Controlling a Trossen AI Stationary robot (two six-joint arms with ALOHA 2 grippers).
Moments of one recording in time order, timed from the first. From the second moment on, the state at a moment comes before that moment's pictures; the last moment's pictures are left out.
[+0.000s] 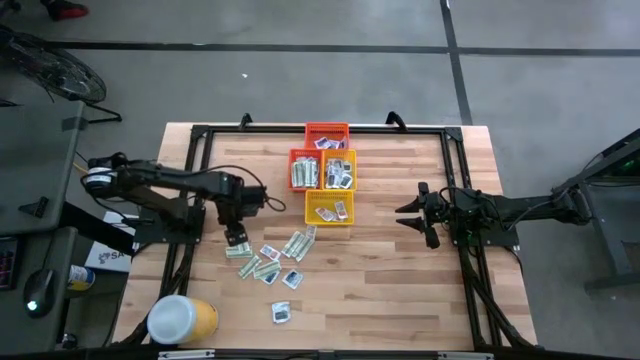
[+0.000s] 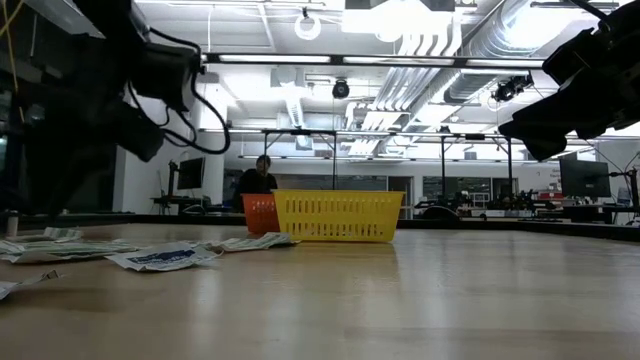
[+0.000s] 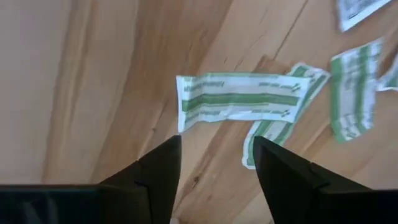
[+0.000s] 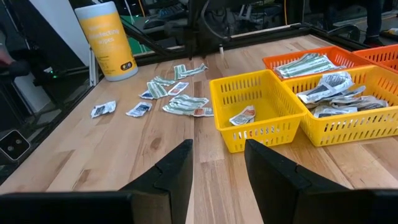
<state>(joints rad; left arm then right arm) 0.12 1.31 0.68 -0.98 0.26 -0.31 0.02 0.23 0.01 0.03 0.00 0.20</state>
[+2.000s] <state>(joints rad) 0.07 1.38 0.79 -0.83 -0.01 -0.32 0.02 0.23 0.01 0.03 0.00 0.20</state>
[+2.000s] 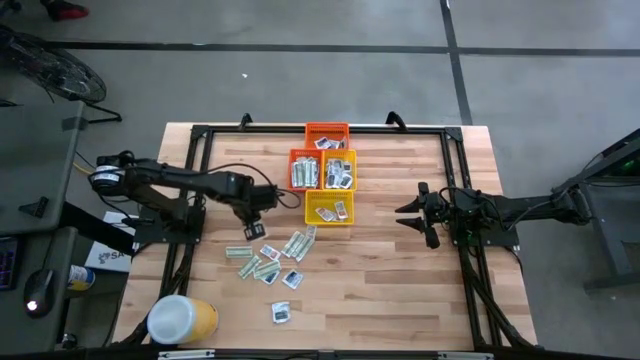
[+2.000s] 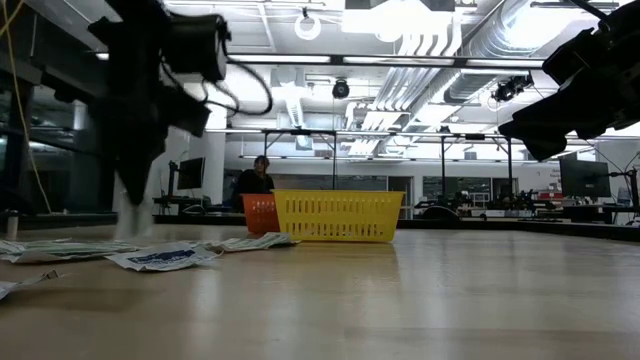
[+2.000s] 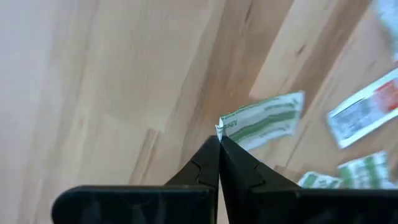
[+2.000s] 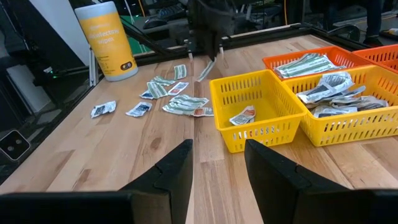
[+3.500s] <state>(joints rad) 0.43 1.89 1.58 -1.00 -0.09 0.36 0.02 0.23 0.01 0.03 0.00 0.20</state>
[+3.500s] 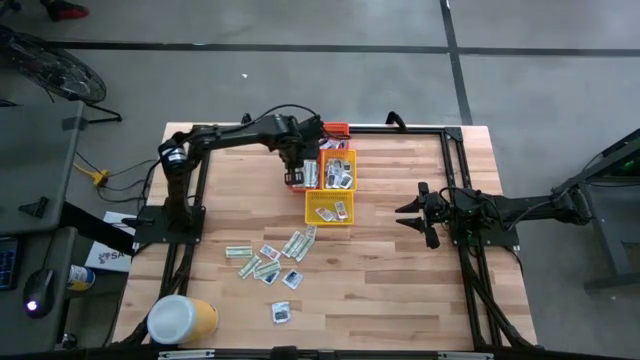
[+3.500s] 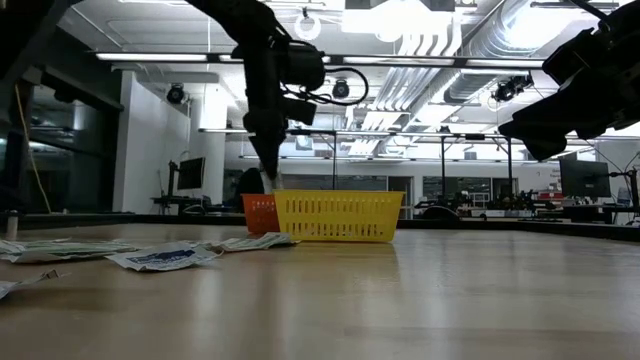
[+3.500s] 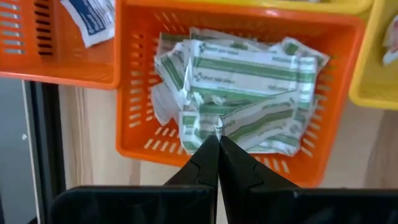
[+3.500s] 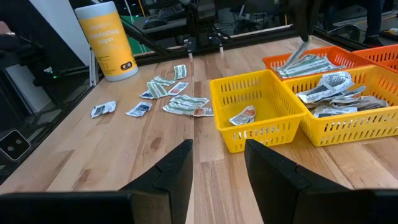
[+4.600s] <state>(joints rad) 0.43 1.93 1.55 -0.91 -0.09 0.58 0.02 0.23 0.01 0.03 0.00 0.20</state>
